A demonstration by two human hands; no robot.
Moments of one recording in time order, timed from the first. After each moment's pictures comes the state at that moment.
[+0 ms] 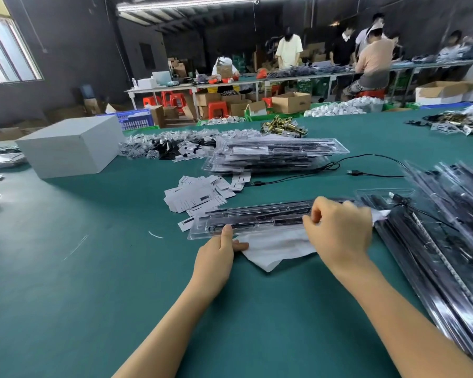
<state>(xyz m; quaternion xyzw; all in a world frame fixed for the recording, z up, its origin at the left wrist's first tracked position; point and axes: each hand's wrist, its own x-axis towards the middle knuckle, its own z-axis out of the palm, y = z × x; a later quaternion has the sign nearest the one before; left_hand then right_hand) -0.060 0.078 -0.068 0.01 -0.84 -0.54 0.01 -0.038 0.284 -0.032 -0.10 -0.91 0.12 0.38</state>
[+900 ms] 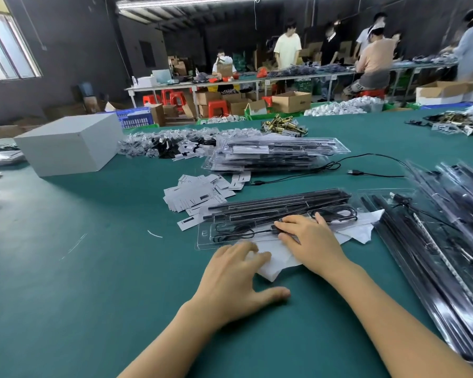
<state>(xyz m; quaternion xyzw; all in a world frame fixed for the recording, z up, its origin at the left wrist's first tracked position) -0.028 0.082 -0.069 -0.30 -0.94 -0.12 0.11 -0.063 0.284 -0.067 0.08 -0.97 0.17 0.14</state>
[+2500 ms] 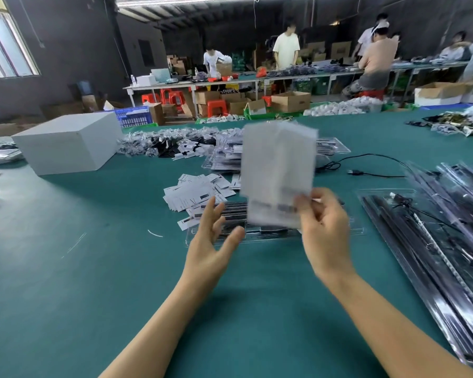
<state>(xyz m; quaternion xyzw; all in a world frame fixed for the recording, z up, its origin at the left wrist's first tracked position) -0.052 0.064 -0.061 -0.15 -0.74 -0.65 0.09 -0.029 0.246 -0.024 0.03 -0.69 0.62 0.36</state>
